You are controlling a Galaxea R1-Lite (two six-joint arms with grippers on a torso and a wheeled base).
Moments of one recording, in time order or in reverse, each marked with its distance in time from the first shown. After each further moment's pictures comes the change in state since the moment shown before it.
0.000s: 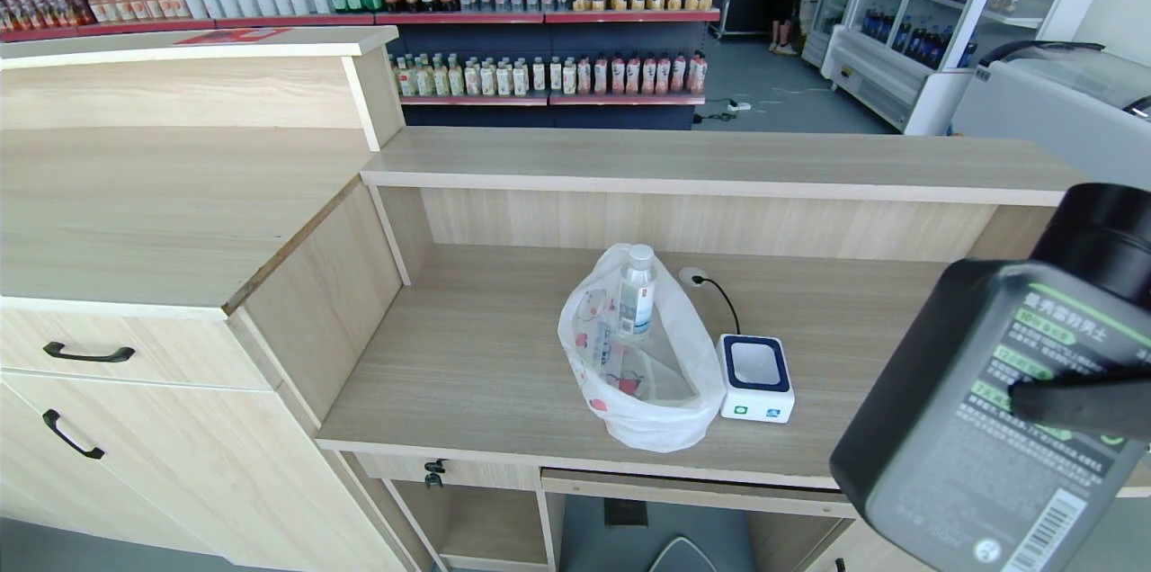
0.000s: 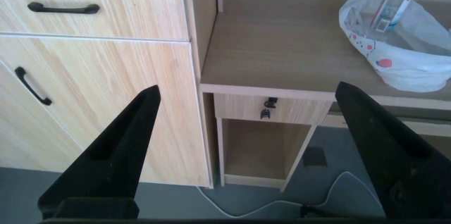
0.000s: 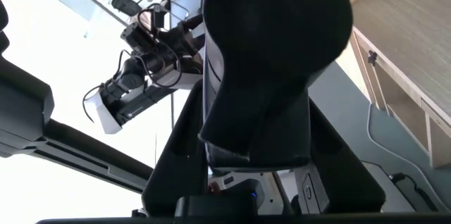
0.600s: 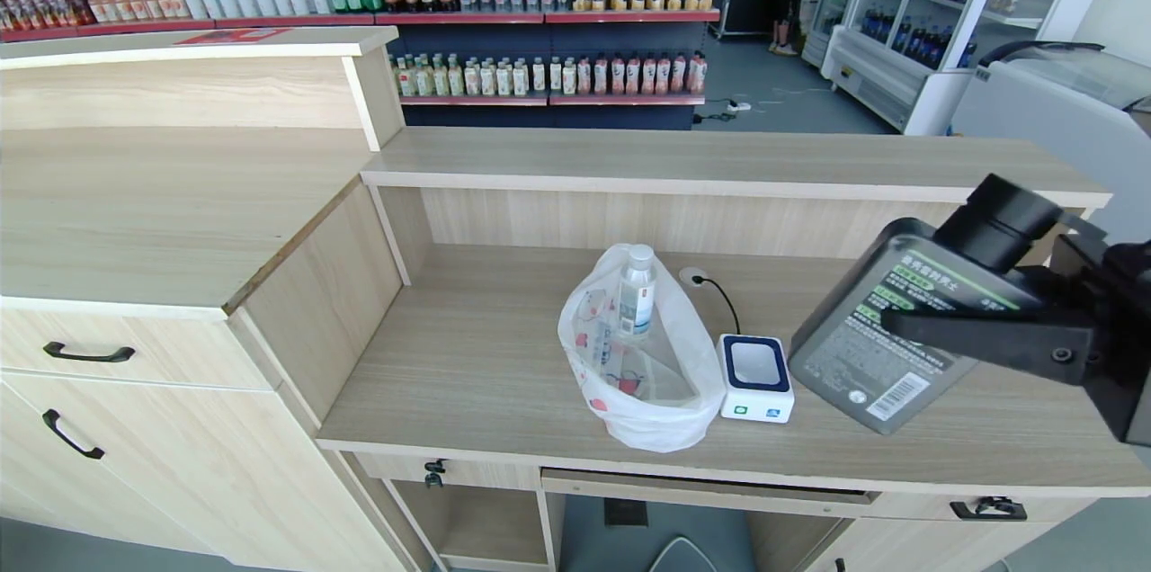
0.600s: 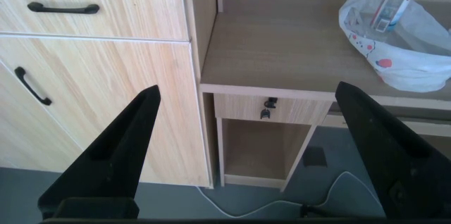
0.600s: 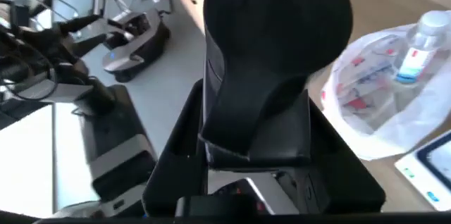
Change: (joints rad) left arm 0.000 0.000 0.000 0.000 -0.001 0.000; right arm -0.068 0.065 0.037 -0.087 -0.328 -0.381
